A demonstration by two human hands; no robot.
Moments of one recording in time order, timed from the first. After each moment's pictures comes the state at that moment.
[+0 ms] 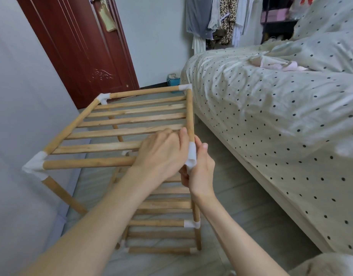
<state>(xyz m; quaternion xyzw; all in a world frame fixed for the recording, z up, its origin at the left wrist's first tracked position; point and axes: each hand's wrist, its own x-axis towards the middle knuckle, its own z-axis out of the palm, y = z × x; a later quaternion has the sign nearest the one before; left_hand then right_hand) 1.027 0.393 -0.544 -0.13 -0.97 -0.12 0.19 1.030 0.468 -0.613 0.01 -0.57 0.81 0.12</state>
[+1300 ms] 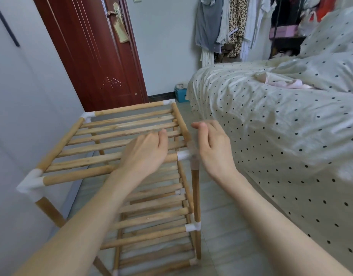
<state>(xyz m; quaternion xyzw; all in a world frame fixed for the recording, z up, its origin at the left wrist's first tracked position) 1.006 0.365 -0.531 -0.05 -0.97 -0.14 0.19 0.990 0.517 -0.561 0.15 -0.79 0.51 0.32</state>
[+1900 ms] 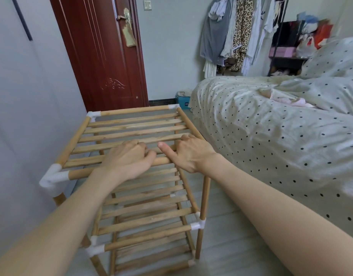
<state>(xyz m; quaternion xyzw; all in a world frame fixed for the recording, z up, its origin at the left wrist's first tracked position) 1.000 0.290 -0.536 -0.04 -0.99 -0.03 0.11 0.960 0.463 -0.541 0.28 -0.95 0.08 0.11</state>
